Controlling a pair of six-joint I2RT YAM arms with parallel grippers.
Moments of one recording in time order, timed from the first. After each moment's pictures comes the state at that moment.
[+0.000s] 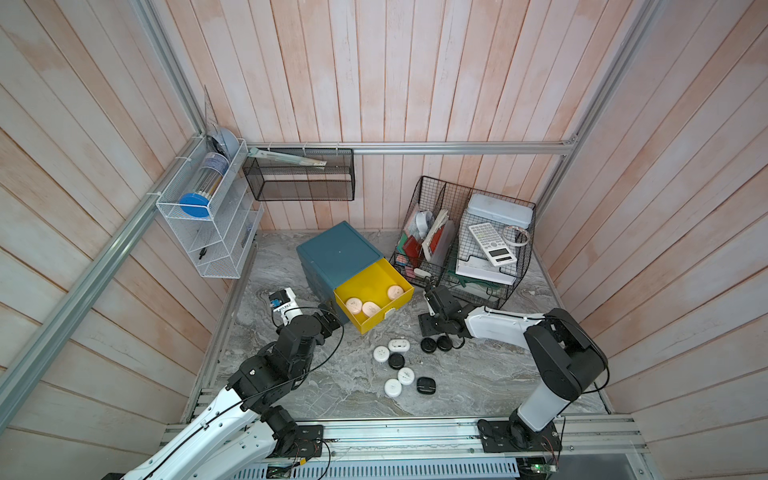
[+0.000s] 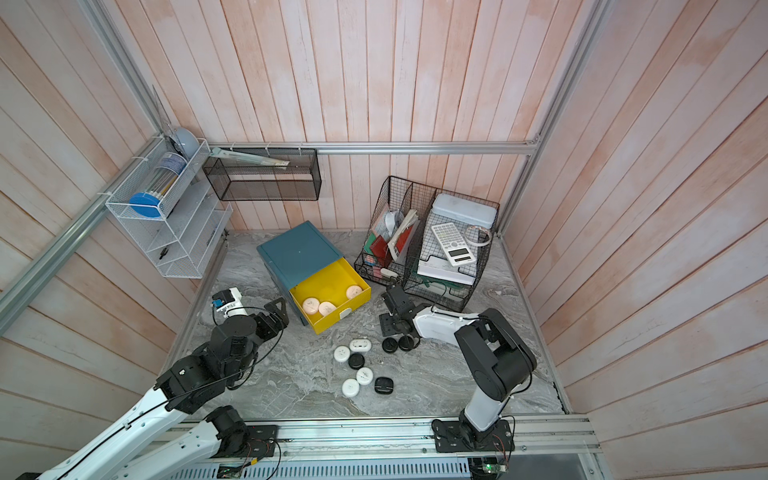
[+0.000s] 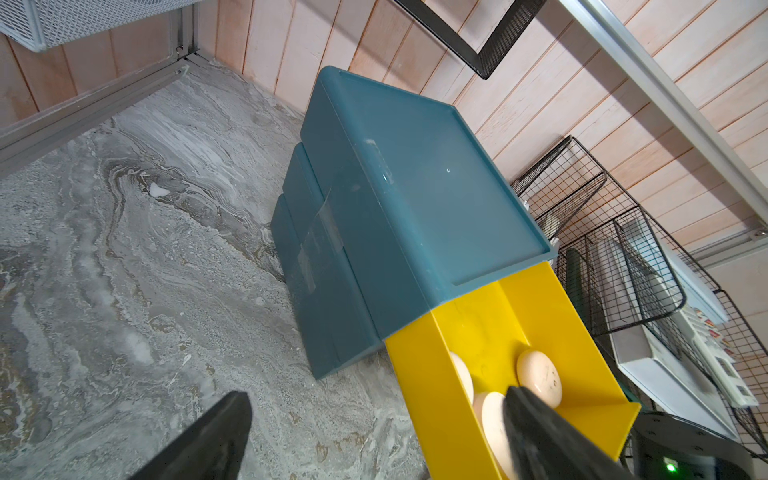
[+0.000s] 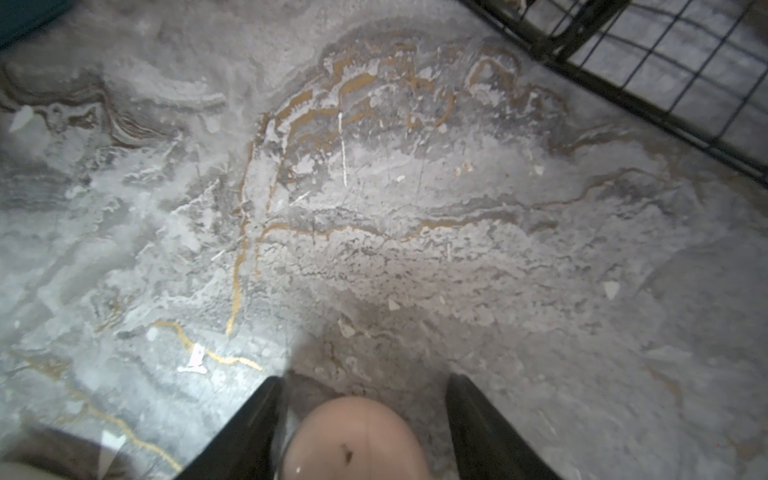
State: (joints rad) left arm -0.73 0.68 0.72 -0.54 -0.61 -0.86; right arm 0.64 1.69 0.86 -0.24 0.11 0.34
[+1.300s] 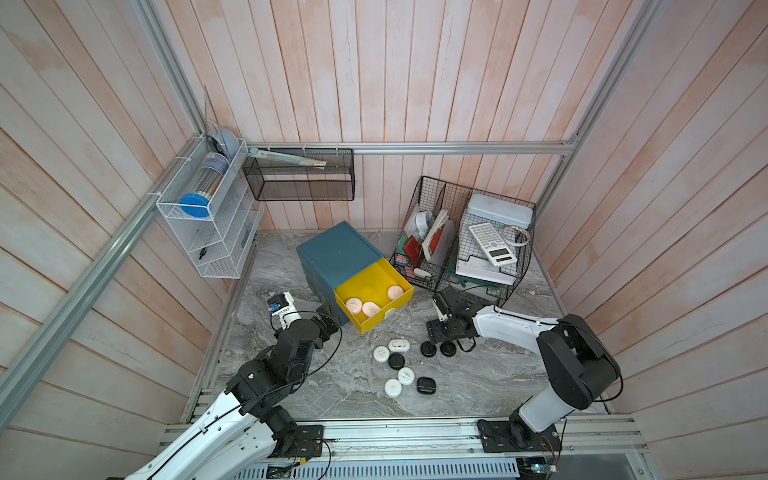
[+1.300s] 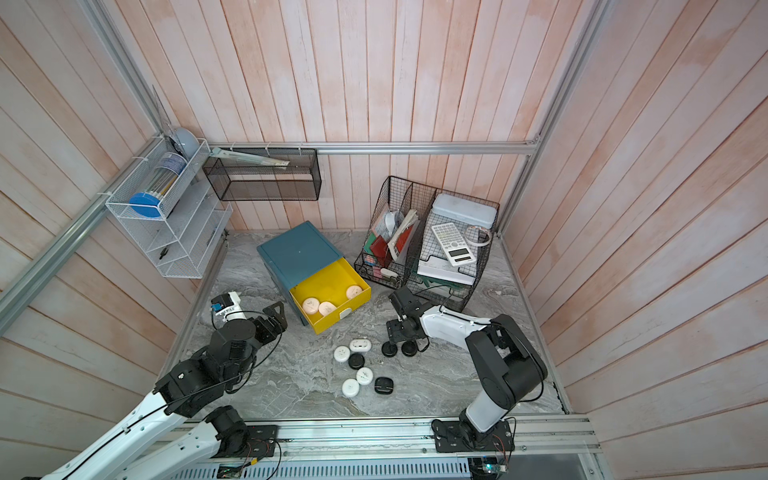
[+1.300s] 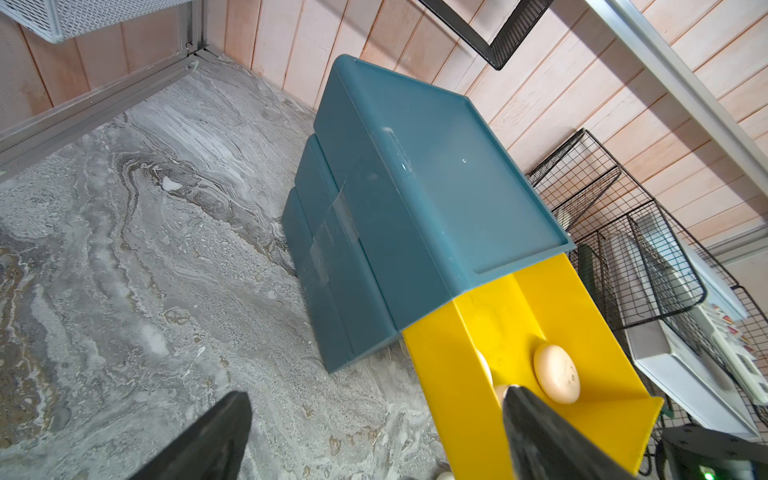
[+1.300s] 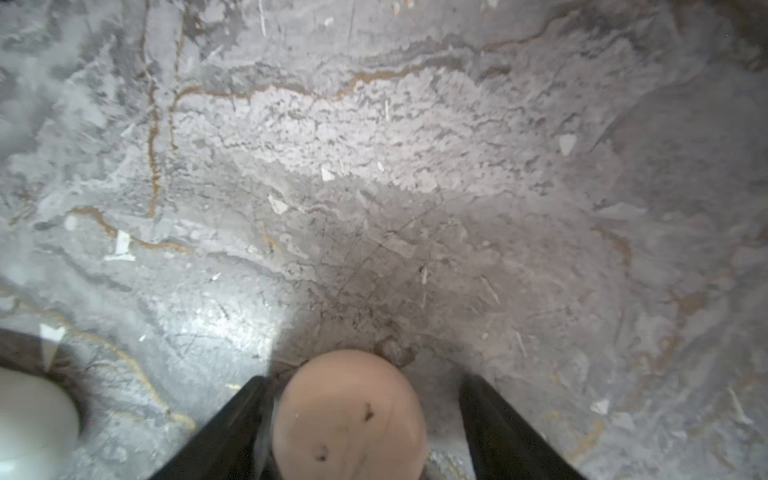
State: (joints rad) left arm -0.73 0.65 0.69 -0.55 -0.61 -0.86; right arm 0.60 1.63 0.86 -0.46 0.07 0.34
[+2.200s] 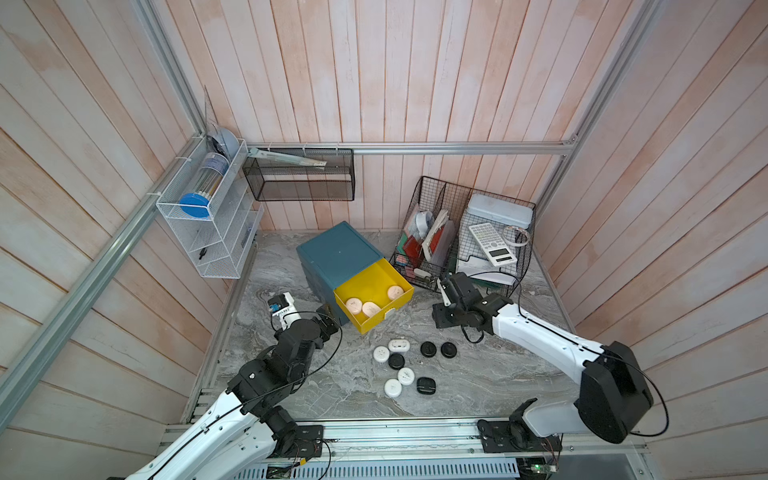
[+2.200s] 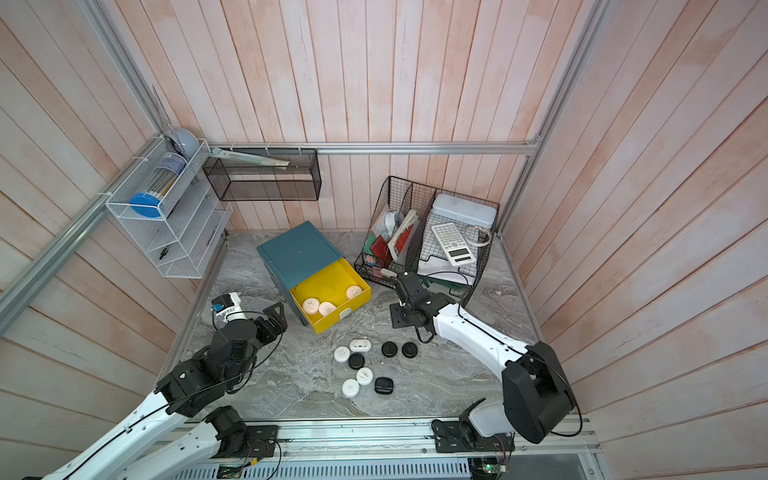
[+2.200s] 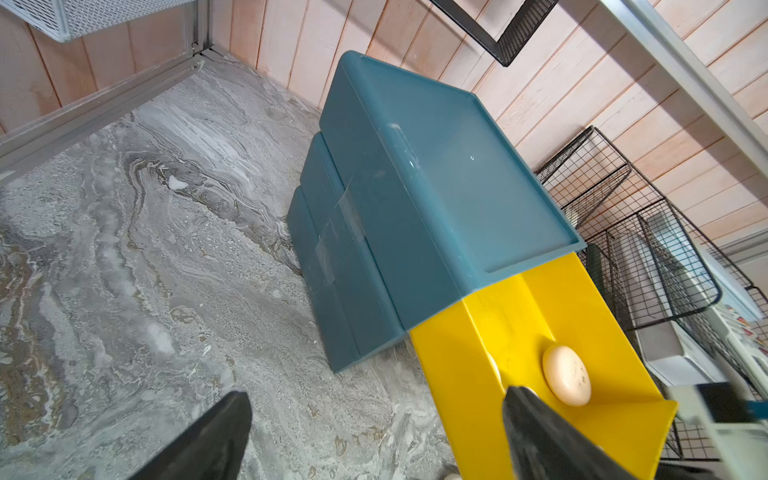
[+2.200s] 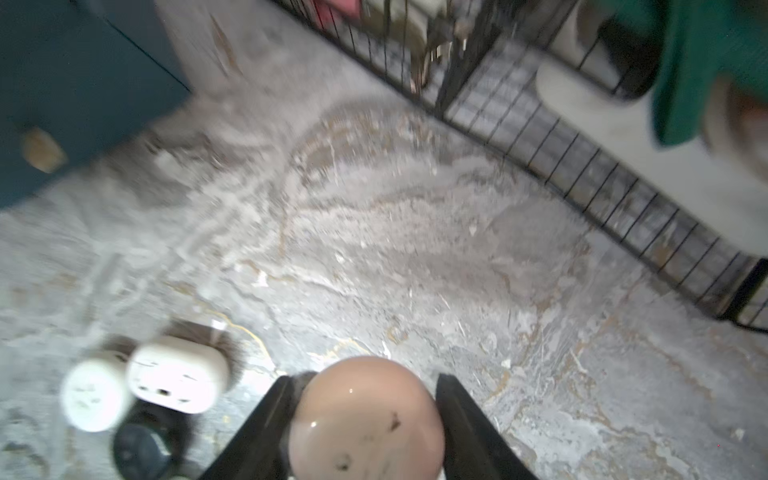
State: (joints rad) left arm -0.72 0.66 0.68 -0.55 -0.62 -0.86; right arm 0.62 1.39 1.02 -0.59 0.10 0.36
